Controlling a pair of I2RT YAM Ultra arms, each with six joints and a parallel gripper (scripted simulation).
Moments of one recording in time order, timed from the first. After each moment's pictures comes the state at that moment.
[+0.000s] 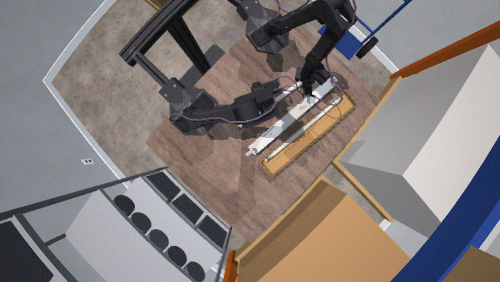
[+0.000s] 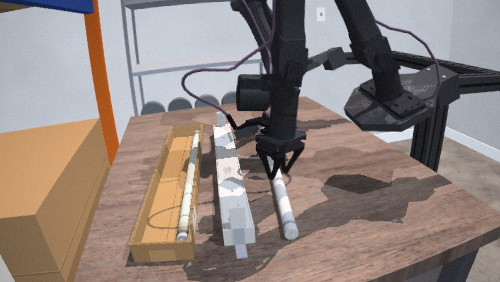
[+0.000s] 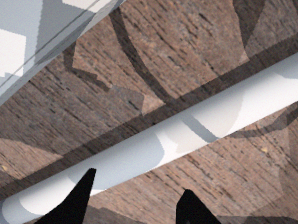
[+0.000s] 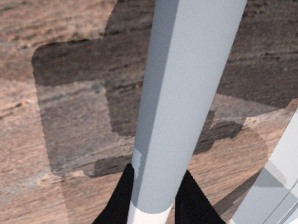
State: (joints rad) left arm 0.01 1.69 0.53 0.07 -0.10 0.99; right arm 1.14 2.45 0.97 0.11 0.74 -0.41
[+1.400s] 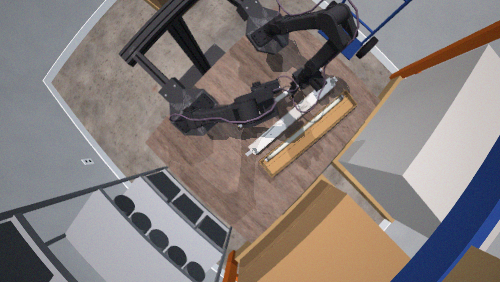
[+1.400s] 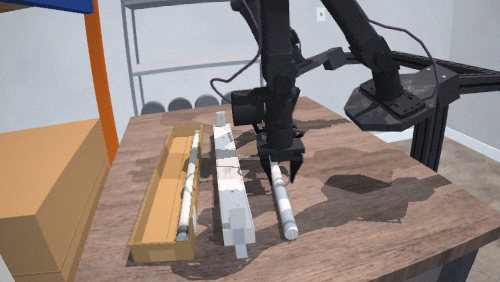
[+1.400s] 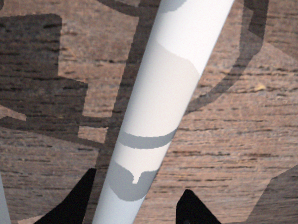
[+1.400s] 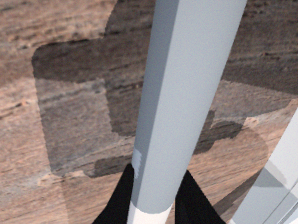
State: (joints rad) left arm -0.04 1.85 0.63 0.02 -0.14 1.66; right arm 1.14 2.45 0.97 0.11 0.74 -0.41
